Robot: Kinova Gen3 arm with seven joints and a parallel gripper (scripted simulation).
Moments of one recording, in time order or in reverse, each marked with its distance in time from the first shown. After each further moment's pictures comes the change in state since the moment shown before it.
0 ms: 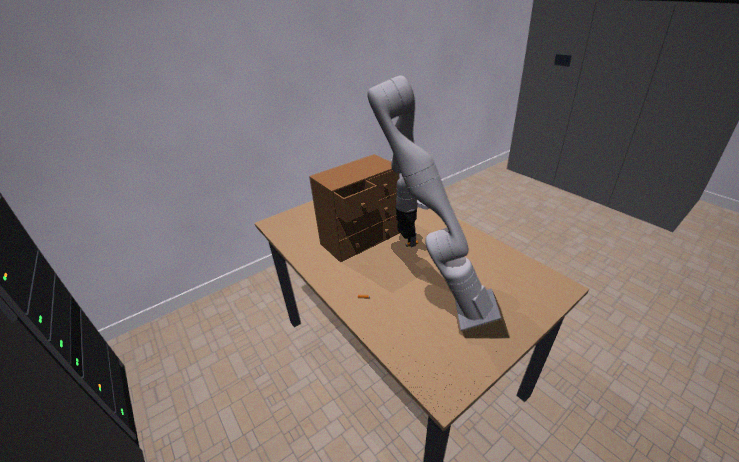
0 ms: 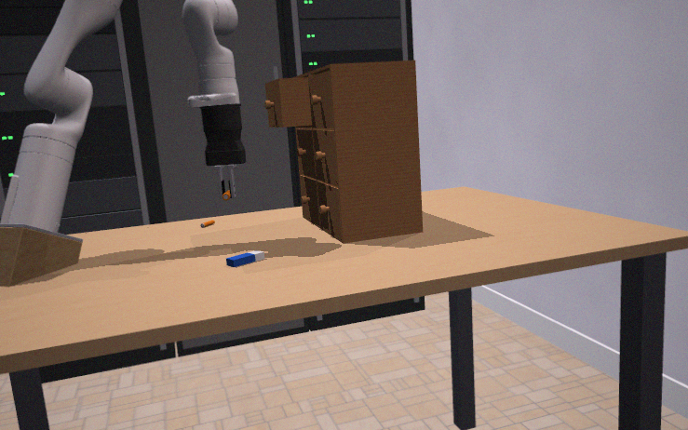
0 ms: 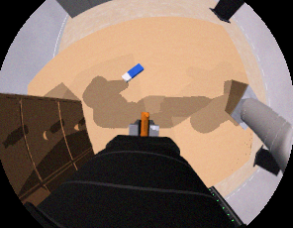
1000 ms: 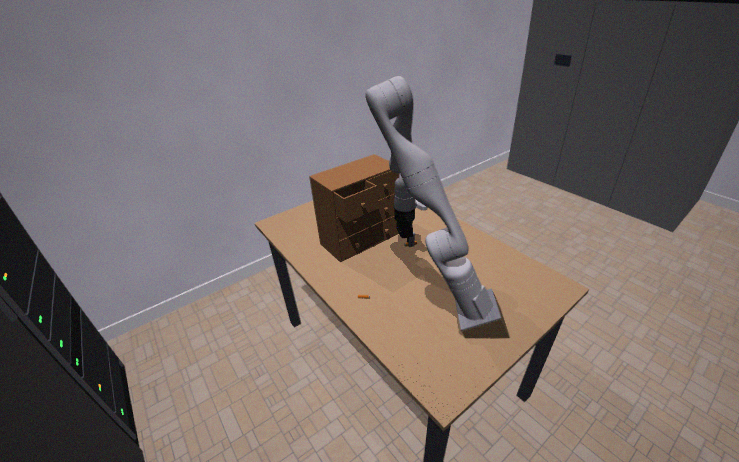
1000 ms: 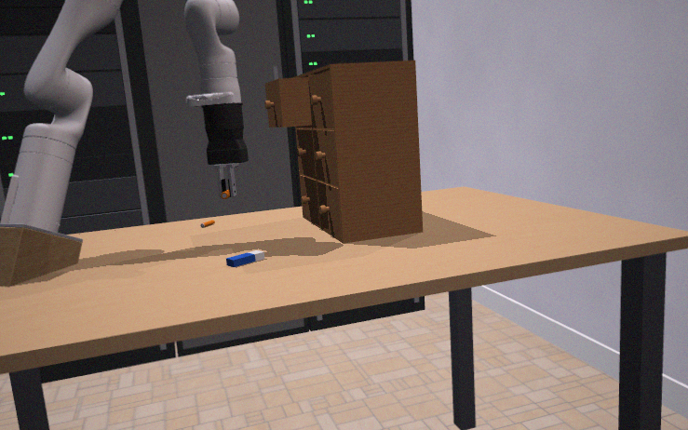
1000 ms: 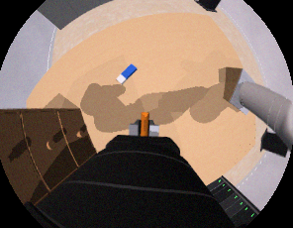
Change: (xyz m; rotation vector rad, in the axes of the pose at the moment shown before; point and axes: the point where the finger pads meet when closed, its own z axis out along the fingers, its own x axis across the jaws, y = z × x) arm 0.000 0.005 -0.002 0.005 -0.004 0.138
